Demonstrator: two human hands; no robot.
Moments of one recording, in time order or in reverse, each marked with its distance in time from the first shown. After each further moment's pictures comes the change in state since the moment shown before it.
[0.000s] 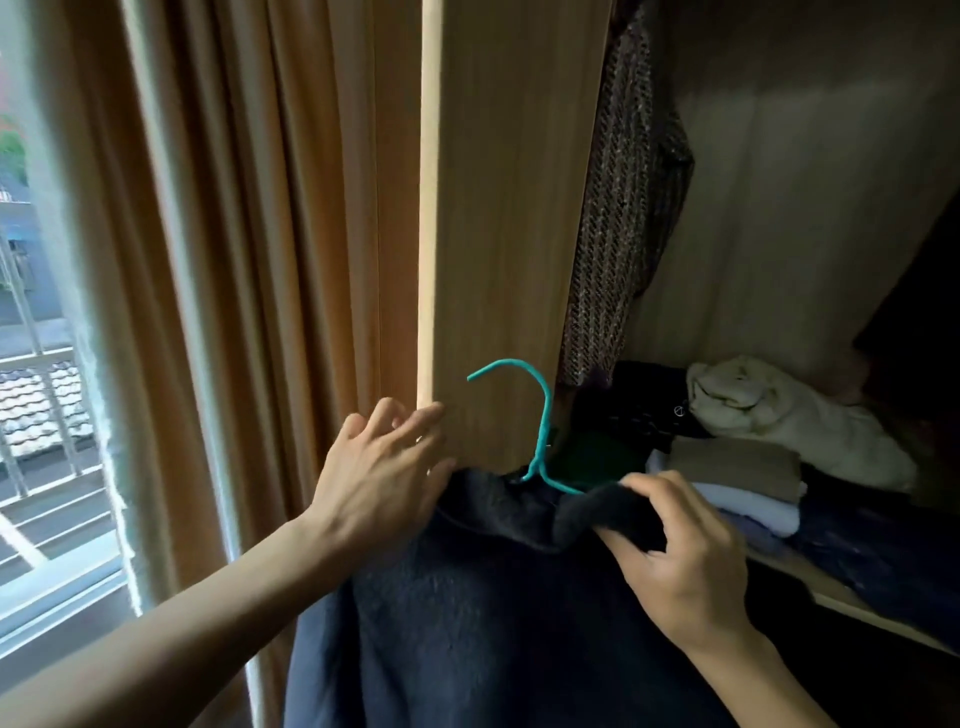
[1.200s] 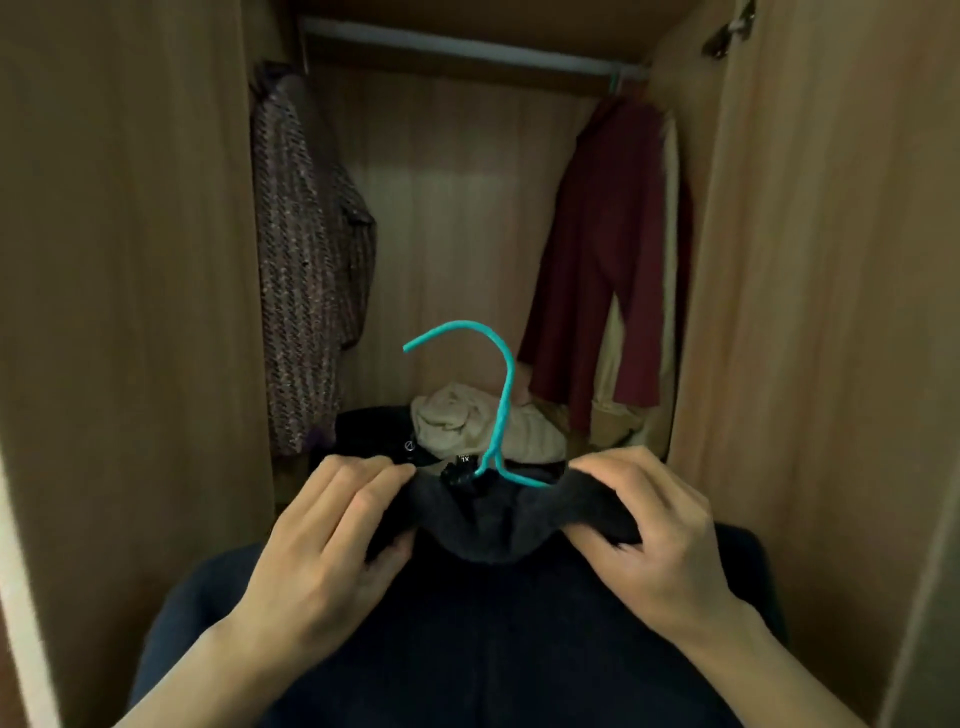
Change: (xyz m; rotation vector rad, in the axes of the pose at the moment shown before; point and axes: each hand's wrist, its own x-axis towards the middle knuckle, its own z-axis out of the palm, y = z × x) left_hand 0.085 0.166 -0.014 -0.817 0.654 0.583; right_hand 0.019 0.029 -0.200 -0.368 0.093 -0.025
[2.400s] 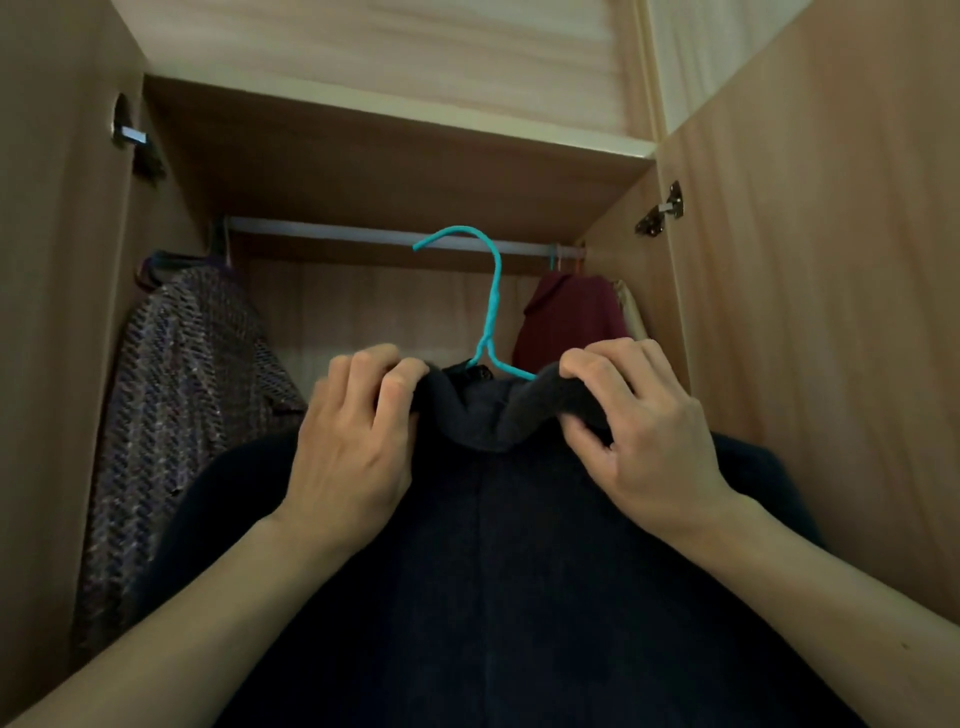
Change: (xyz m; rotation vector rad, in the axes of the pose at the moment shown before) left_hand 0.250 -0.180 0.154 0.261 0.319 0.155; right_hand 0.230 0.181 0.055 -0.515 0.200 -0.237
